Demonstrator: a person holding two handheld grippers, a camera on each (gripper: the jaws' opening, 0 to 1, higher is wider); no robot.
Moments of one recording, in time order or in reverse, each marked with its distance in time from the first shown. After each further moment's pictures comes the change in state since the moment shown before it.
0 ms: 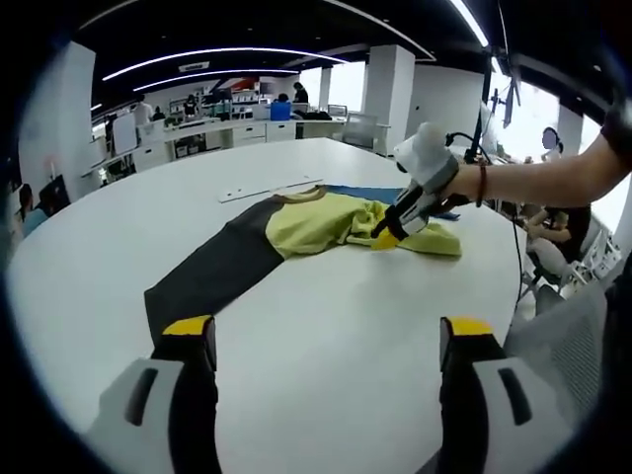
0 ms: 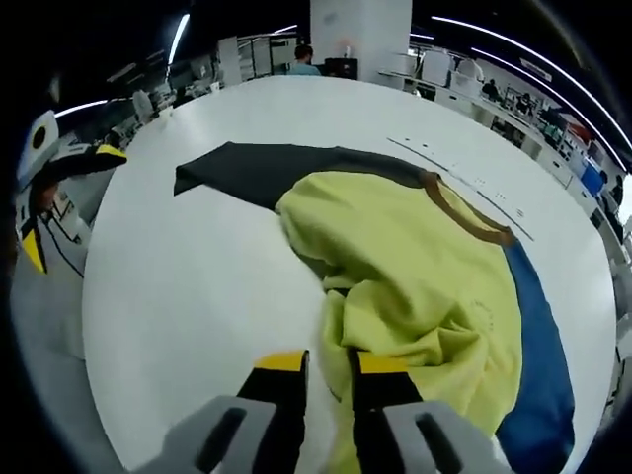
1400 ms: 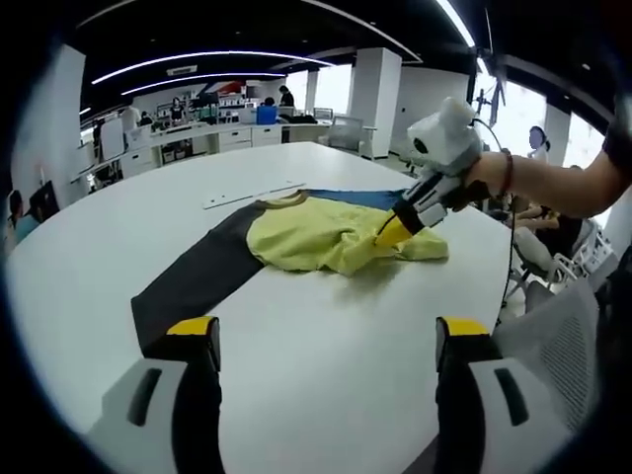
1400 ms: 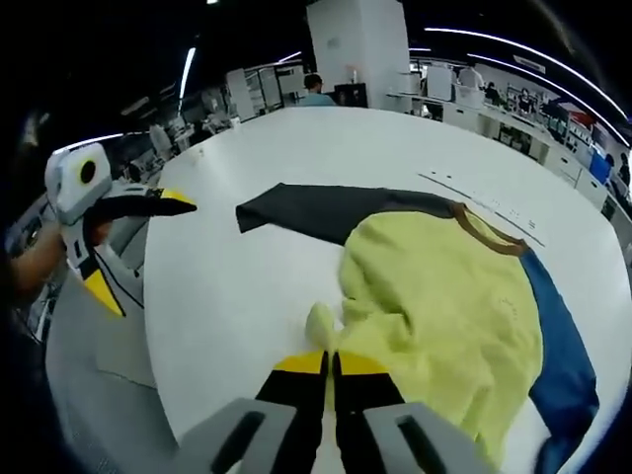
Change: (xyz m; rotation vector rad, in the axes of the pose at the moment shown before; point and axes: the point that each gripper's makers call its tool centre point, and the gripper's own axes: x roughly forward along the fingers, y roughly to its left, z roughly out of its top) left arm -0.003 -0.020 0.004 0.026 -0.012 -0.059; right arm -0.059 0.076 0.017 0.080 -0.123 0.152
